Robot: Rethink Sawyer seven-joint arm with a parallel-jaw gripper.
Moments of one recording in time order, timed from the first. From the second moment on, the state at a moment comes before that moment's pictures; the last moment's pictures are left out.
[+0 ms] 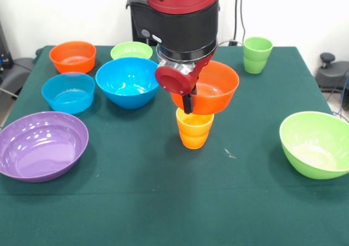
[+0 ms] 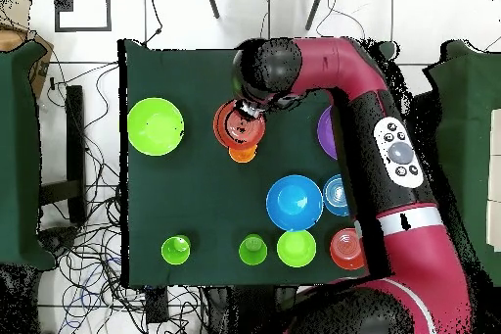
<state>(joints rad) -0.62 -0.49 0.75 1.20 -0.56 1.24 0.77</state>
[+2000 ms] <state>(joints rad) -0.61 -0.45 0.75 1.13 -0.59 1.27 0.77</state>
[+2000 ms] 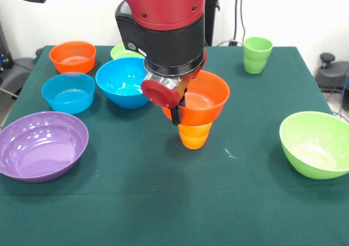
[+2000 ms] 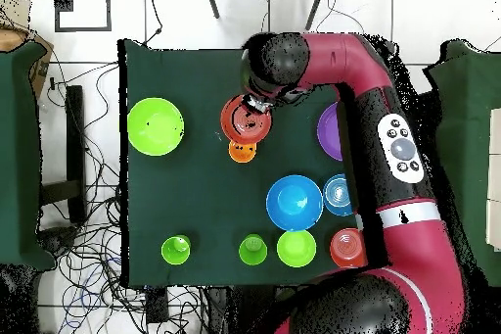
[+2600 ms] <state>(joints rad) -0.61 -0.44 0.75 1.13 -0.59 1.27 0.77</state>
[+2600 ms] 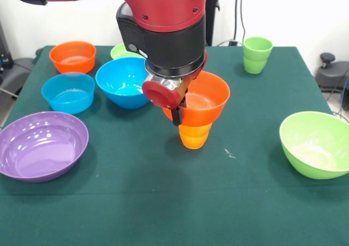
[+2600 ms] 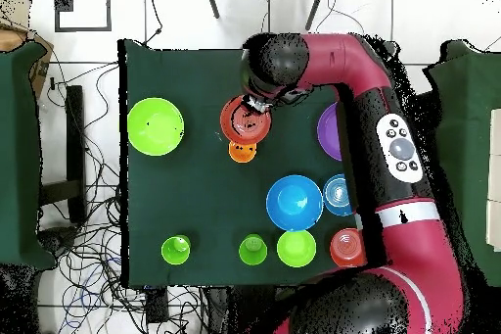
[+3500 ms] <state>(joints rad) -0.61 -0.43 0.74 1.13 -0.59 1.27 0.77</state>
